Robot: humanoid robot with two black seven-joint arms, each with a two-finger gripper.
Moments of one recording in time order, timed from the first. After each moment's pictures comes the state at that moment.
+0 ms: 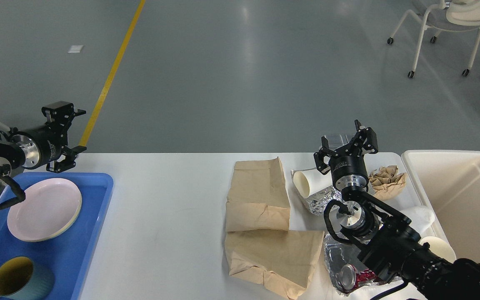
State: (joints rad) left arm -1.02 0.76 0.04 -0.95 -0.30 -0.12 -0.07; right arm 0.63 -0.02 0.70 0.57 0.12 0.10 0.65
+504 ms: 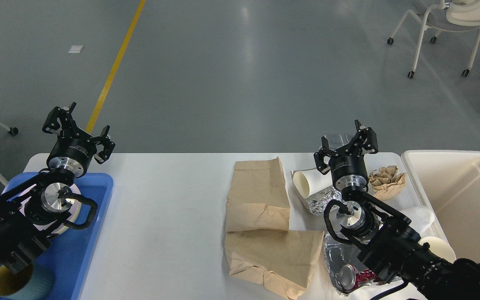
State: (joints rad) left arm -0.66 0.43 -0.59 -0.75 -0.38 -0.17 -0.44; right arm 0.63 -0.02 0.70 0.57 0.12 0.10 0.65
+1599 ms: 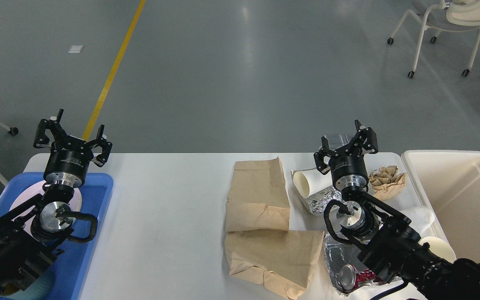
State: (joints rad) left arm -0.58 0.38 -0.70 -0.70 -0.35 -0.37 -0.53; right arm 0.63 -0.02 0.70 0.57 0.12 0.09 0.65
